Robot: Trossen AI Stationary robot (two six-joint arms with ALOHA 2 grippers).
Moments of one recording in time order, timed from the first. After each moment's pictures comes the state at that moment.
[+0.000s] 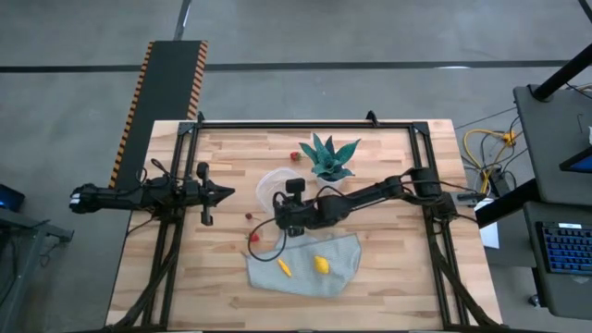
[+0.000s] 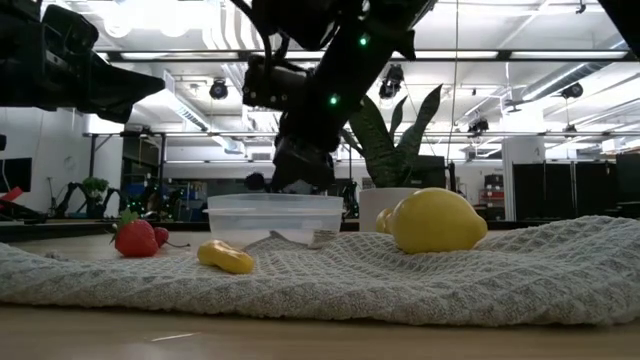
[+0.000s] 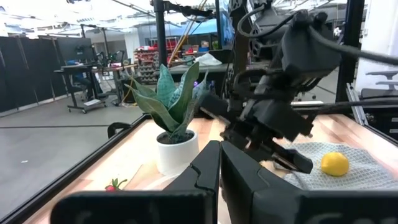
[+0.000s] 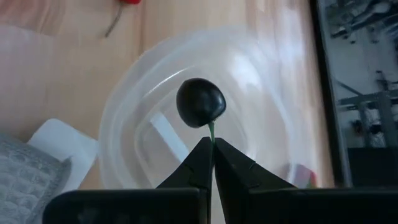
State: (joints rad) left arm -0.05 0.08 0.01 0.10 -0.19 0.08; right arm 0.15 2.13 1.53 -0.35 0.58 -0.24
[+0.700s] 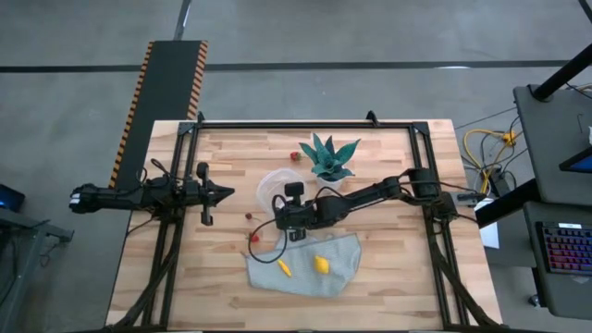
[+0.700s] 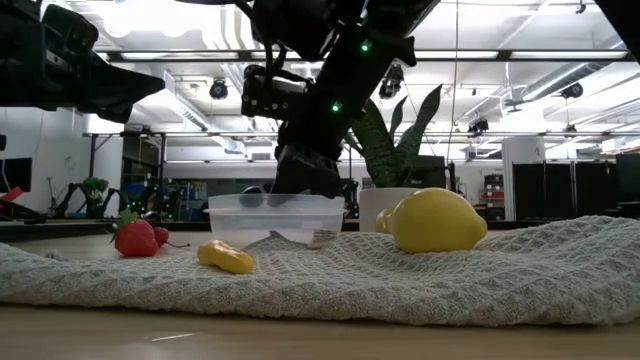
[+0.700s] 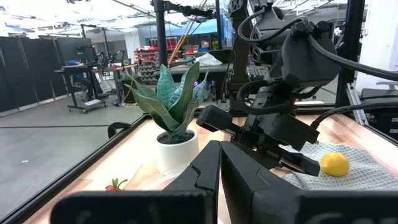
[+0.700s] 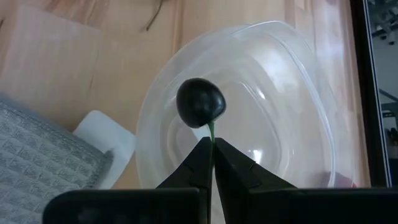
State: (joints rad) left arm -0.05 0.08 0.01 0.10 -0.19 0.08; right arm 0.15 2.15 1.53 -0.36 0.49 -0.23
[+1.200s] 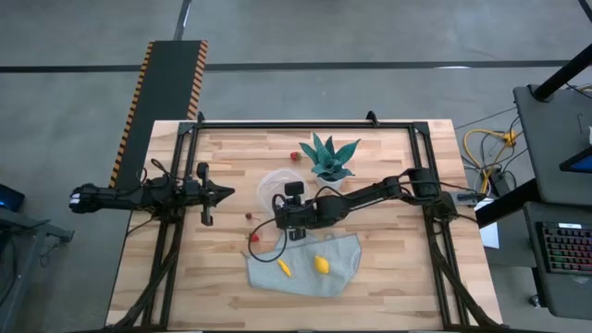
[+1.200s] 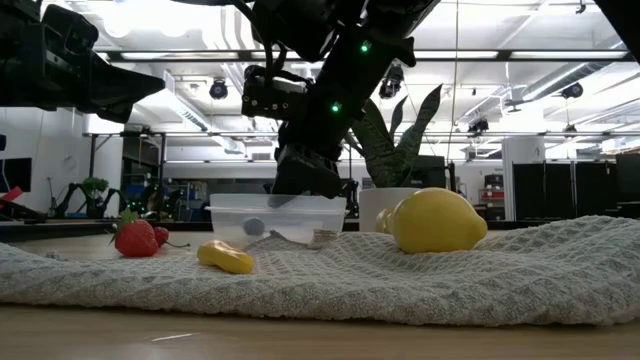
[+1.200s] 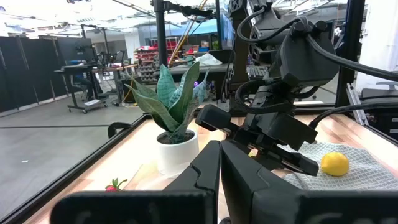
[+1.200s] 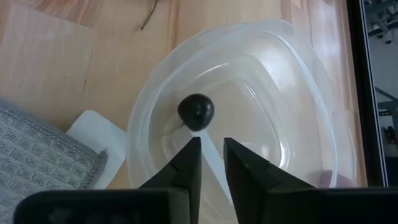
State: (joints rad) left arm -0.05 0.08 0.01 0.10 -0.19 0.08; right arm 0.15 2.15 1.53 -0.36 0.50 -0.23
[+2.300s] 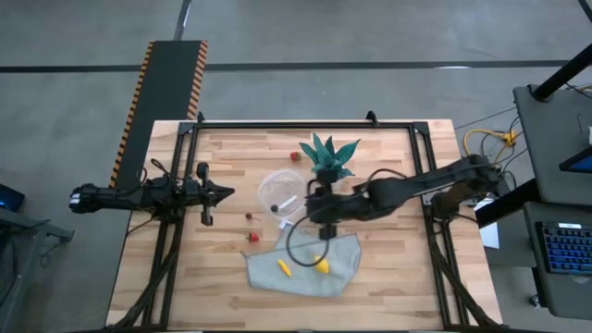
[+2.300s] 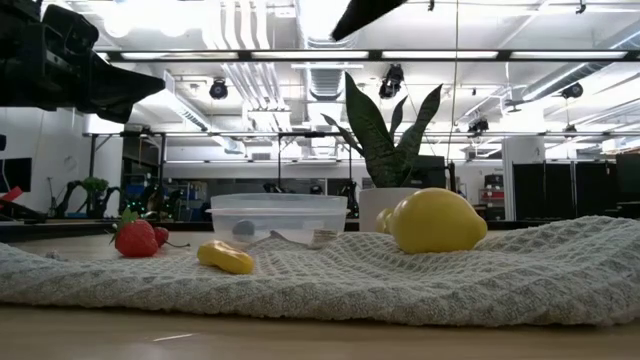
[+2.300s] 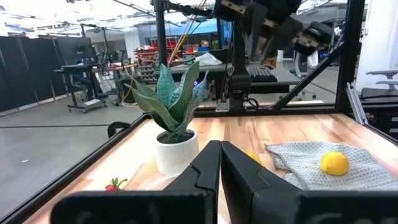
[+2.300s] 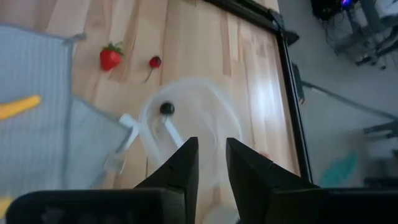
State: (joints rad) left arm -0.05 0.08 0.01 0.10 -0.19 0.08; right arm 0.26 1.64 1.49 -0.69 0.50 -0.13
